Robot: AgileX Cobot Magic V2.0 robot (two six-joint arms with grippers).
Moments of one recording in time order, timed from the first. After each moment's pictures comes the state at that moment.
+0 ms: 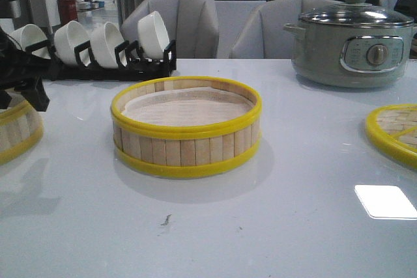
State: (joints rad) left arm -0.16 1.79 -1.08 0.04 0.30 -0.12; right arm 0.00 0.79 -0.63 -0.31 0.27 0.32
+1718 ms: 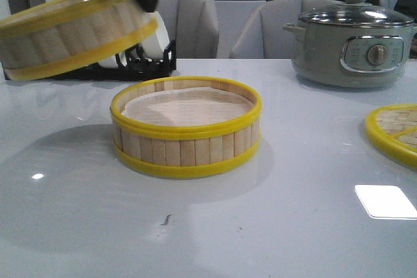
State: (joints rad) left arm -0.55 1.78 -1.57 -0.03 0.62 -0.13; right arm 0.00 0.79 -0.63 -0.31 0.27 0.32
